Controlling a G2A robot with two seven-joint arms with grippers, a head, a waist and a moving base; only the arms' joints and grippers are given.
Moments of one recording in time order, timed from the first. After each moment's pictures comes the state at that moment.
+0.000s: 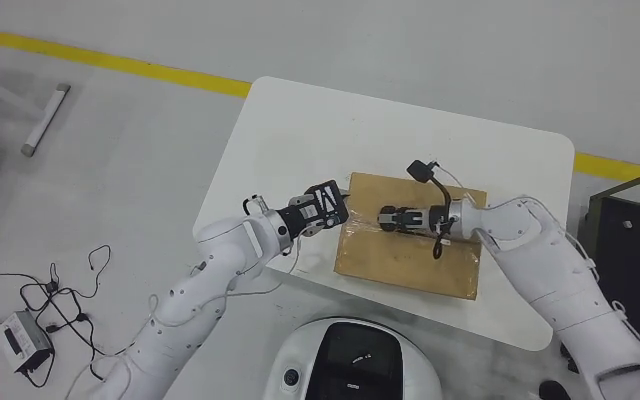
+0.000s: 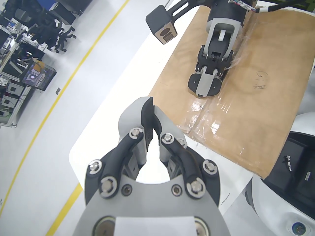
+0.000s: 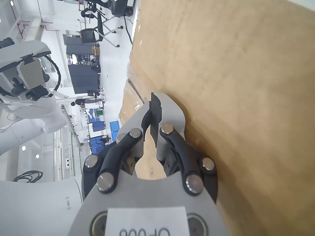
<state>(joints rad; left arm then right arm) 1.22 -1.13 -1.18 -1.92 1.64 -0.58 -0.27 -0.74 -1.06 0.83 -1.21 0.10 -0.27 1.02</state>
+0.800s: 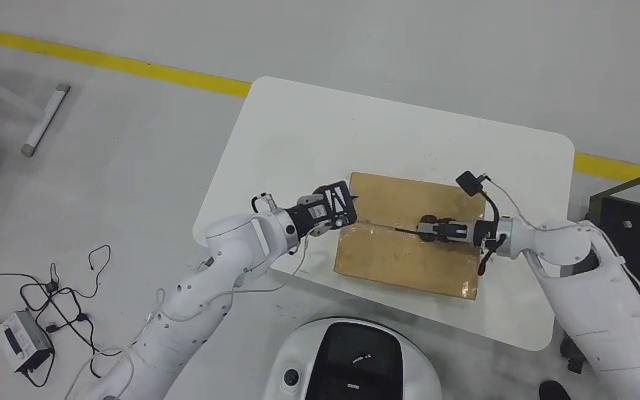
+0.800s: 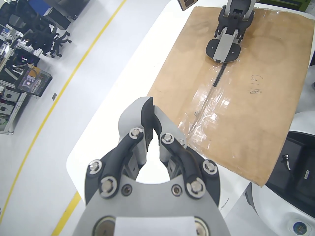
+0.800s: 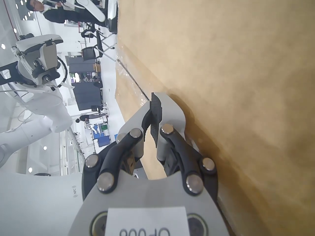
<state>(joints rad) 1.18 -1.14 -1.14 -1.90 1.64 -0.59 -0.27 -1.00 -0.95 1.16 -1.40 0.07 -0.21 1.10</state>
